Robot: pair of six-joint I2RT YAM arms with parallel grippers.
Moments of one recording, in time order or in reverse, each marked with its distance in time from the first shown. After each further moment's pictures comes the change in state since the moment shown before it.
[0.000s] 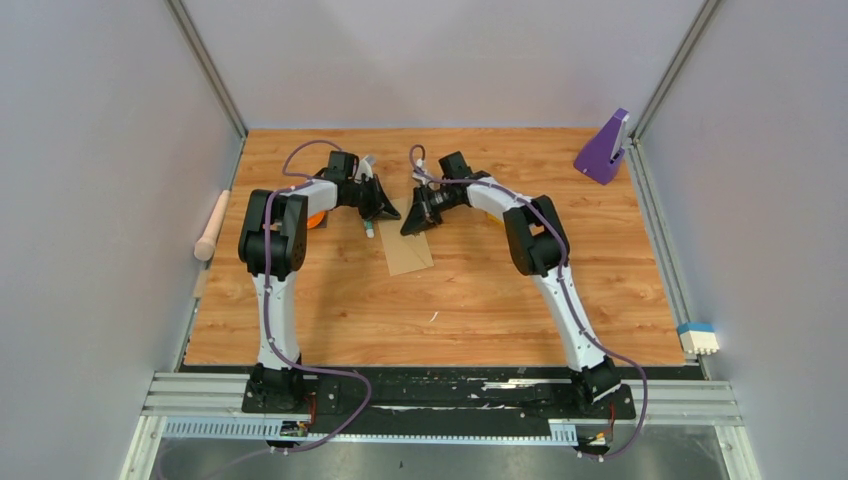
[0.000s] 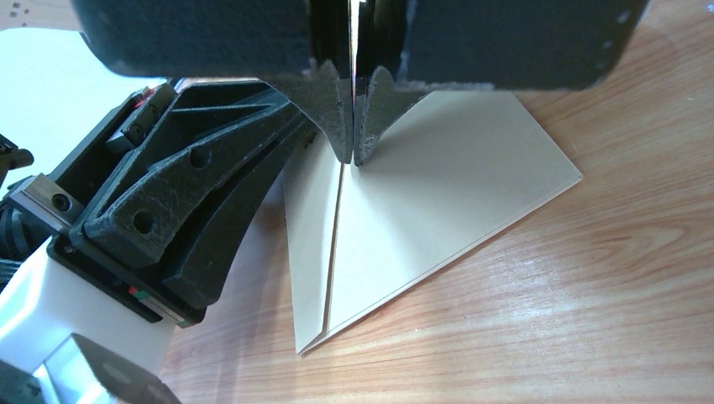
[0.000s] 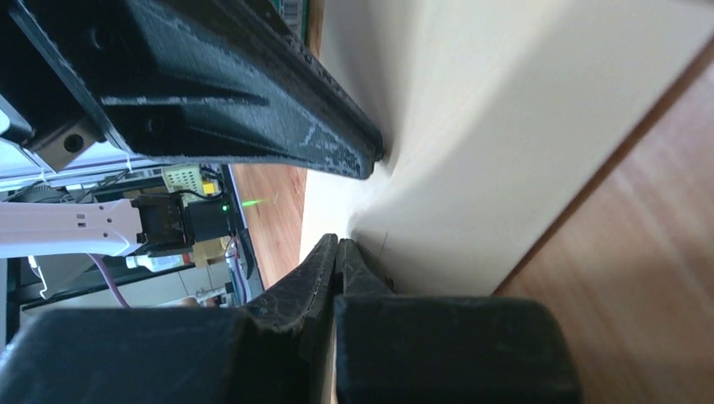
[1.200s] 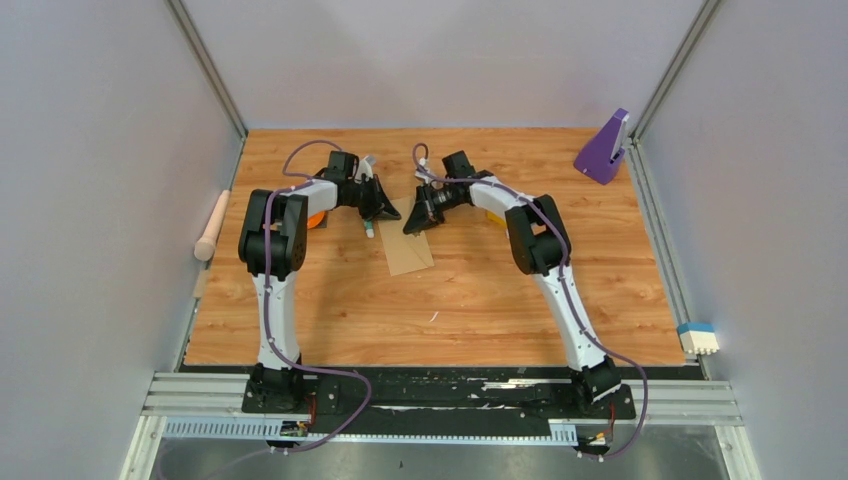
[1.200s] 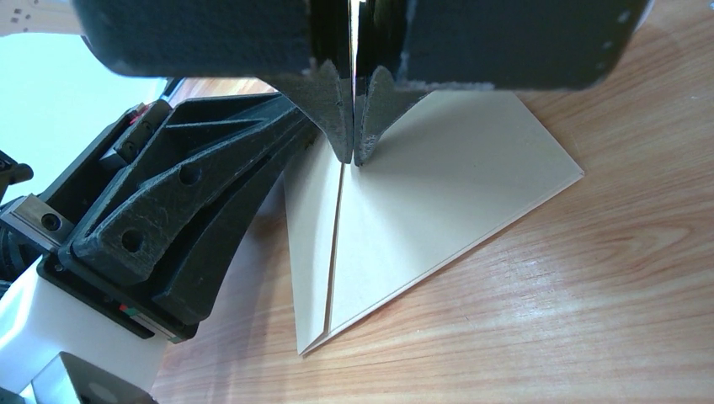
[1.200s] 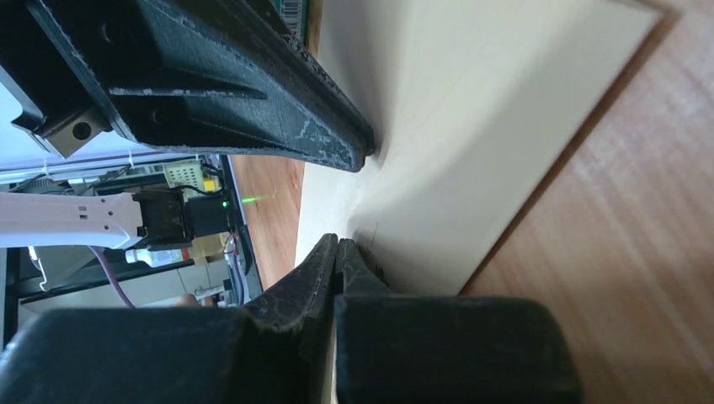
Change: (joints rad) left arm 0.000 0.000 0.000 0.000 0.004 0.000; right arm -0.021 0.013 0.016 0.000 -0.022 -0.021
